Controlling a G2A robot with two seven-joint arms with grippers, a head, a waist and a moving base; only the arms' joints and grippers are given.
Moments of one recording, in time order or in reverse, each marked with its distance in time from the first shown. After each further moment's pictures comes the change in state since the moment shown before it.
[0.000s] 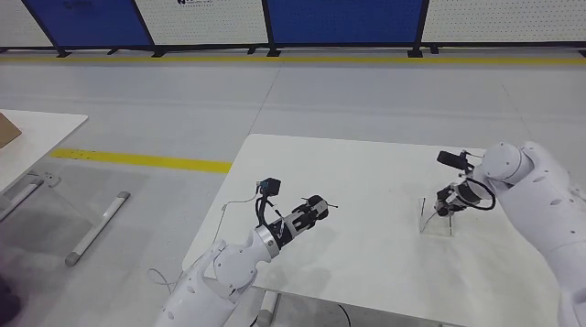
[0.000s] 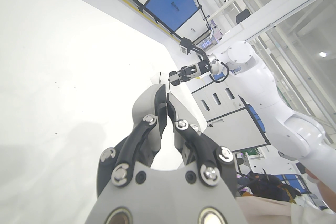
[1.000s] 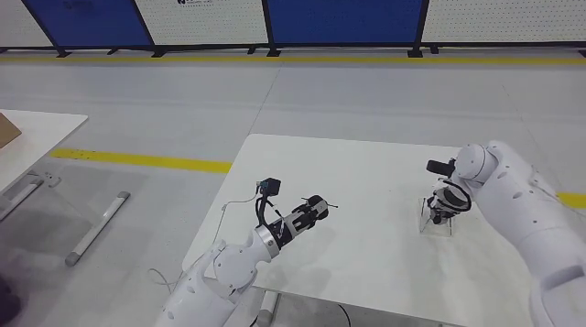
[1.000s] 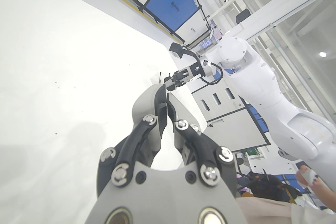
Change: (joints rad) left arm 0.000 0.000 0.000 0.000 0.000 0.000 0.000; right arm 0.066 -0.136 -0.185 0.166 -0.023 0.128 0.009
